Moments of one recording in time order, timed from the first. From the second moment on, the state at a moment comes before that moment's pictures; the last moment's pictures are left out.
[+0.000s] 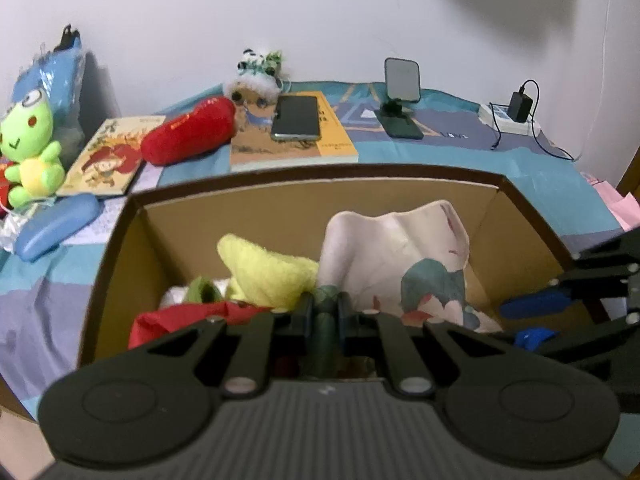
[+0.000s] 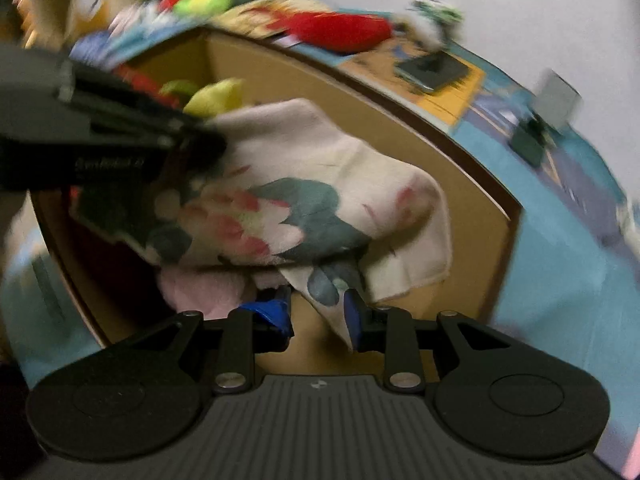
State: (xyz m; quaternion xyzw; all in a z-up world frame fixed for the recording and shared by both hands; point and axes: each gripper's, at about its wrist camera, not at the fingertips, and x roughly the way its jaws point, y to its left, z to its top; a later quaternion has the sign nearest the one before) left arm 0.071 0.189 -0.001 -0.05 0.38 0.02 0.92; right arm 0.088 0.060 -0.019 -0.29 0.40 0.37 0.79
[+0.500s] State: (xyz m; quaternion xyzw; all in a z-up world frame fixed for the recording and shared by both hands) left arm 0.059 0.188 0.007 -0.08 0.38 -0.02 0.92; right arm 0.070 0.027 0.022 -0.29 0.34 0.33 0.83
